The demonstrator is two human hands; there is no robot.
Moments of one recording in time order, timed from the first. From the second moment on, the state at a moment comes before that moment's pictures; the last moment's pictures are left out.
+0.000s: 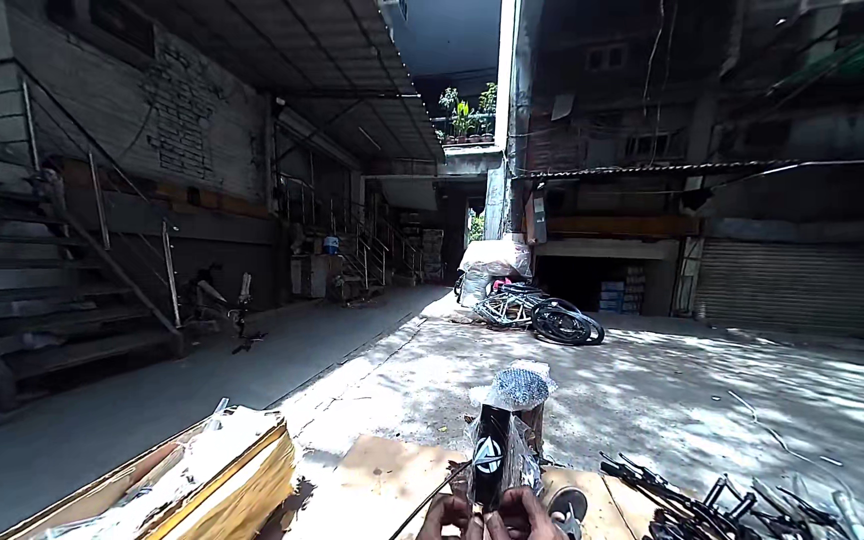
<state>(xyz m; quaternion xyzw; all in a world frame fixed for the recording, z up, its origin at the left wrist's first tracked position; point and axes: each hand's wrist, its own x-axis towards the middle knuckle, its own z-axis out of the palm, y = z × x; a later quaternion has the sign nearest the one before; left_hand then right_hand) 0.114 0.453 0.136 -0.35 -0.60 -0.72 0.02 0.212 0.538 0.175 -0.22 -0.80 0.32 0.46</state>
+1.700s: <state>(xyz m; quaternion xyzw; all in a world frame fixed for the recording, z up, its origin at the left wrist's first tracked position) 0.075 0.480 0.129 -0.29 -0.58 -0.72 -0.24 0.208 0.530 0.183 -0.16 -0.69 0.52 0.47</state>
